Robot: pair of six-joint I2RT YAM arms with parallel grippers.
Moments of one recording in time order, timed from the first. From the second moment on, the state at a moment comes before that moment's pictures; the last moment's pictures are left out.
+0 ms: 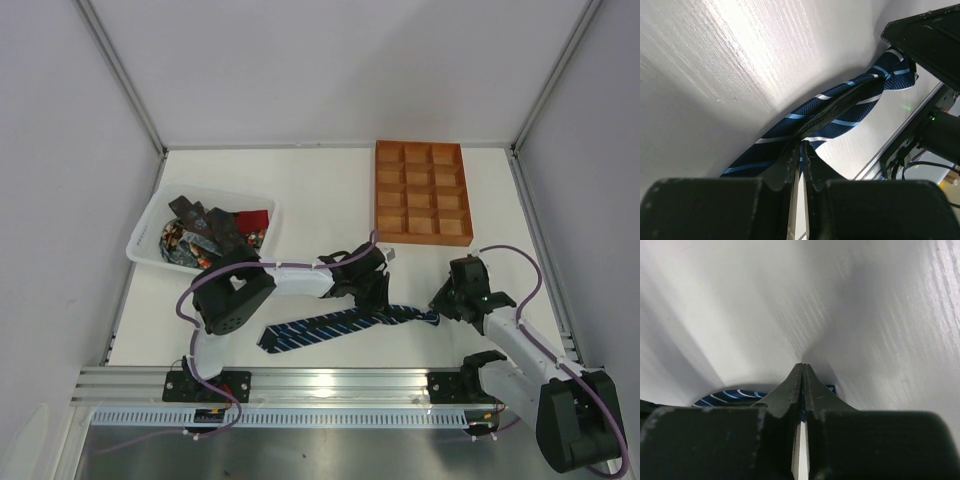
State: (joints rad) left arm -1.01 1.99 1.18 -0.09 0.32 -0.77; right arm 0.23 0.94 0.37 -0.40 0.04 0.82
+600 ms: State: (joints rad) left arm -1.01 1.83 1.11 -0.15 0.35 -0.71; right arm 0.23 0.75 0.39 -0.58 -0.06 0.84
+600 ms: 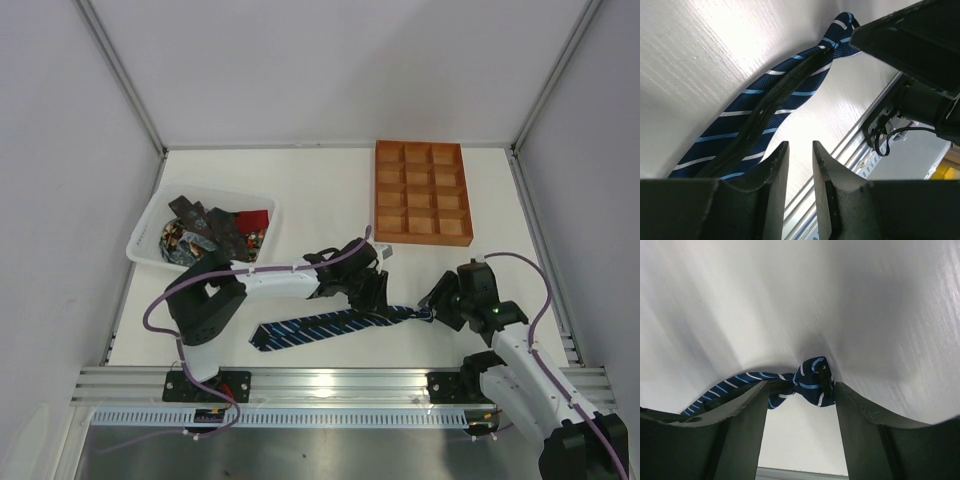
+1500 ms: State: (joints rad) left arm -0.97 1.90 1.08 -0.10 0.37 -0.69; right arm 0.23 0.79 0.28 -0.42 -0.14 0.86
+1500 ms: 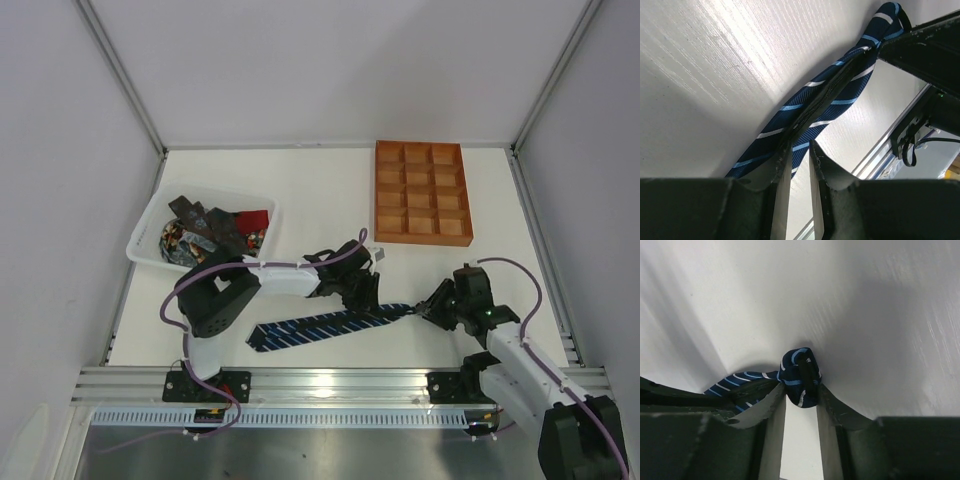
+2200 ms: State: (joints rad) left arm -0.97 1.90 1.04 -0.04 0.40 -0.69; right arm 0.72 0.92 0.54 -0.46 0.22 0.68
